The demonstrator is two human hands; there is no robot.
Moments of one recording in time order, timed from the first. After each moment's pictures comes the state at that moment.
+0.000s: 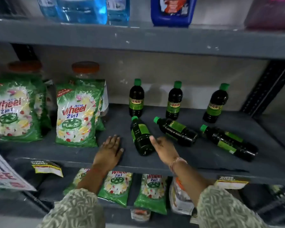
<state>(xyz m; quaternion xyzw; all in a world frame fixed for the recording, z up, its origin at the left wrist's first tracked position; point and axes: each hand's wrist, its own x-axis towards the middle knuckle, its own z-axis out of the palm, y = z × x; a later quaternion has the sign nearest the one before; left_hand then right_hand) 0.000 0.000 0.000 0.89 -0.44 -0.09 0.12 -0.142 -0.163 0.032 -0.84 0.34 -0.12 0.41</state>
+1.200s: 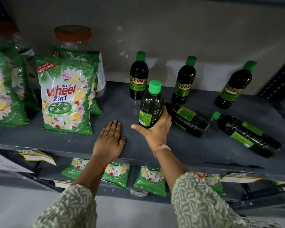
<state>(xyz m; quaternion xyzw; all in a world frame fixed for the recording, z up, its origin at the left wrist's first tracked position) 0.004 -0.016 -0.017 0.91 -0.40 -0.04 0.12 -0.084 -0.149 0.009 -0.75 0.35 -0.34 0.45</state>
